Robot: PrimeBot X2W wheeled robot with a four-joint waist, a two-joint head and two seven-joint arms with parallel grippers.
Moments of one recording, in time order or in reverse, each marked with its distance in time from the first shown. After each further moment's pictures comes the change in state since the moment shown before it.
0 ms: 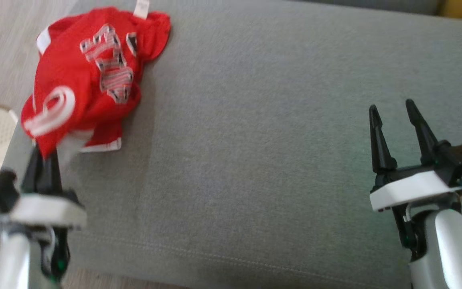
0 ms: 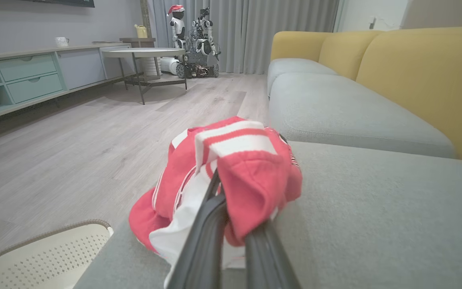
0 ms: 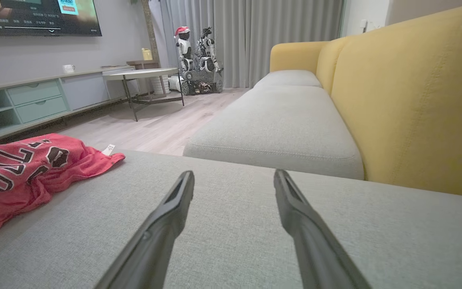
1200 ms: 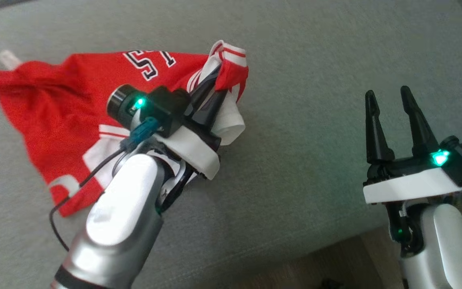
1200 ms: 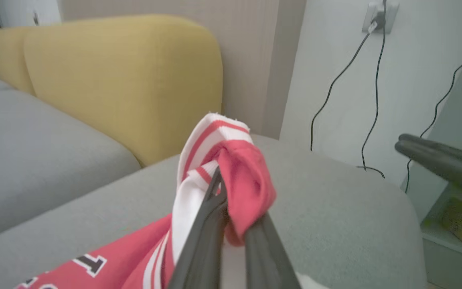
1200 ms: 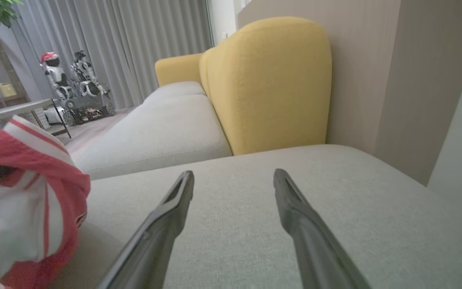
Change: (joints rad) left arm -0.365 -0.117 -0.537 -0.049 0.031 -0.049 0.146; right arm -0.009 0.009 0.051 -0.057 0.151 0.000 -0.045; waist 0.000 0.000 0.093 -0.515
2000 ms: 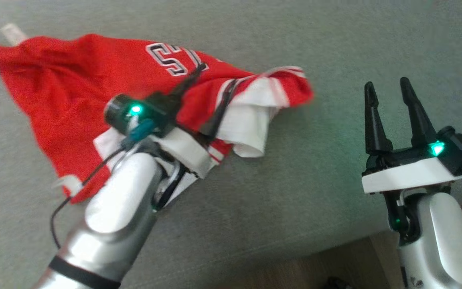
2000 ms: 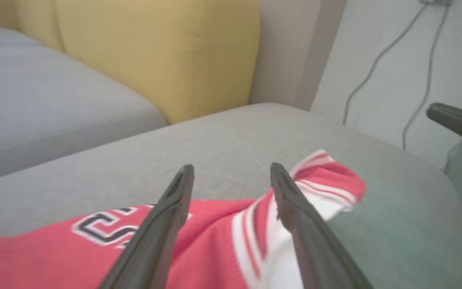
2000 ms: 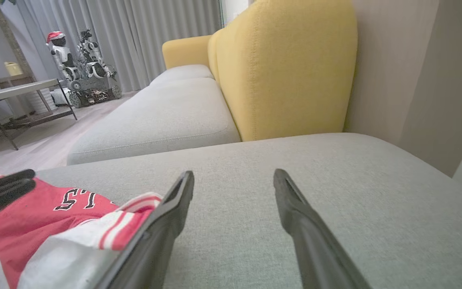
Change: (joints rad) left arm -0.086 0.037 -0.122 0.242 -0.096 0.057 -0.125; right arm -0.065 0.001 -0.003 0.086 -0.017 0.000 -0.043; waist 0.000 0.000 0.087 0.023
